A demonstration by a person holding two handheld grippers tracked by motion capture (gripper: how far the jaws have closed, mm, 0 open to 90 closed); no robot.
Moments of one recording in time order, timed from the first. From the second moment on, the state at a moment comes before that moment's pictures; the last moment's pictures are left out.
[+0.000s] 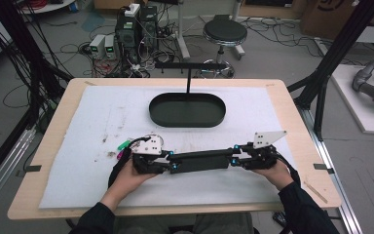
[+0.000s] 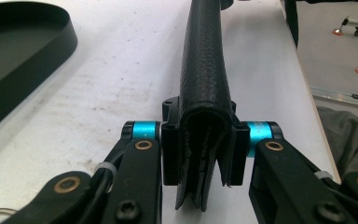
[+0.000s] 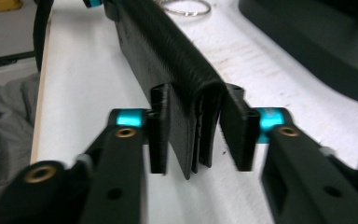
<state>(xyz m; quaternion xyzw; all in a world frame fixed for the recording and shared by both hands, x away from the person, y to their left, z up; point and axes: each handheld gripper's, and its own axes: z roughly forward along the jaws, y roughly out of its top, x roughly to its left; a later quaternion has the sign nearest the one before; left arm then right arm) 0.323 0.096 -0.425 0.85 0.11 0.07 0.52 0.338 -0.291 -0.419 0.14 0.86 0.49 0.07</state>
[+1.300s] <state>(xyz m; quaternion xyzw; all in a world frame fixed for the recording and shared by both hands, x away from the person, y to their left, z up) 0.385 0.111 -0.366 0.80 0.17 0.21 0.54 0.346 -0.348 -0.407 0.35 0.75 0.51 0.23</state>
